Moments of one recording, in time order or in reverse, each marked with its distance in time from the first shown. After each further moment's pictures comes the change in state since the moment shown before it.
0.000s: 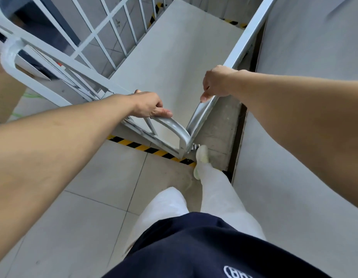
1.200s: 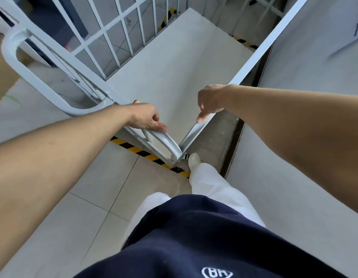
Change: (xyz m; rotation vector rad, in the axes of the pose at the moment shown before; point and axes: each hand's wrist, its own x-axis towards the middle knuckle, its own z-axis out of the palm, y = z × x) left_hand 0.008 -0.014 0.000 -0.028 -0.038 -0.026; right_hand 0.026 -0.007 -0.015 -0.234 -0.183 -0.132
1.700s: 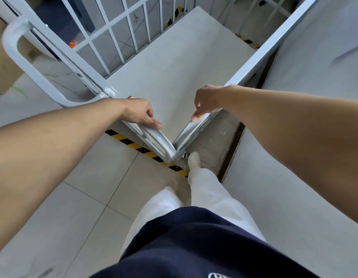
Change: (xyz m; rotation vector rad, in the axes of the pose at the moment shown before) left_hand -0.004 0.006 -0.005 -0.137 -0.036 -0.157; right_hand 0.013 0.017 0.003 0.015 0.035 -0.089
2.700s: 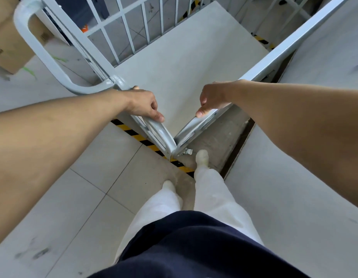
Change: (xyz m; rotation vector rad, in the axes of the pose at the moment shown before) left_hand -0.011 -0.004 0.005 -0.007 0.061 -0.065; right_hand 0.000 -0.008 -0.009 -0.041 -0.066 -0.088
